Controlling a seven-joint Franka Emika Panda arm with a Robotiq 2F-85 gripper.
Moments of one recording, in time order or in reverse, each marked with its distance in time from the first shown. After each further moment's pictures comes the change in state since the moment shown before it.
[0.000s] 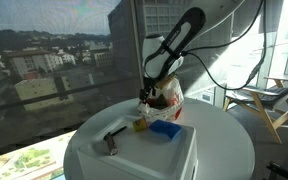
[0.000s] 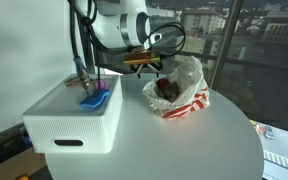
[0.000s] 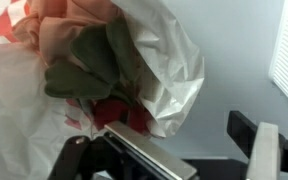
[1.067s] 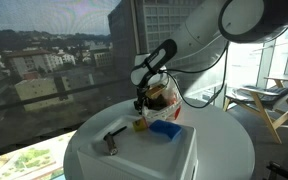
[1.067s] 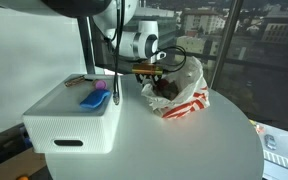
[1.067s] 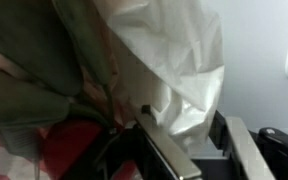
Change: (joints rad) arm 0.012 0.382 0.012 0.505 0.187 -0.291 -0.114
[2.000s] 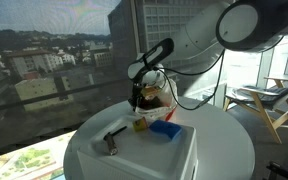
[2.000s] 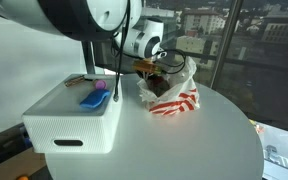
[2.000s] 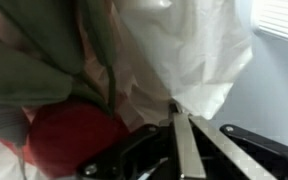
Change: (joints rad) arm -0.045 0.070 0.085 0.119 0.165 0.032 -0.101
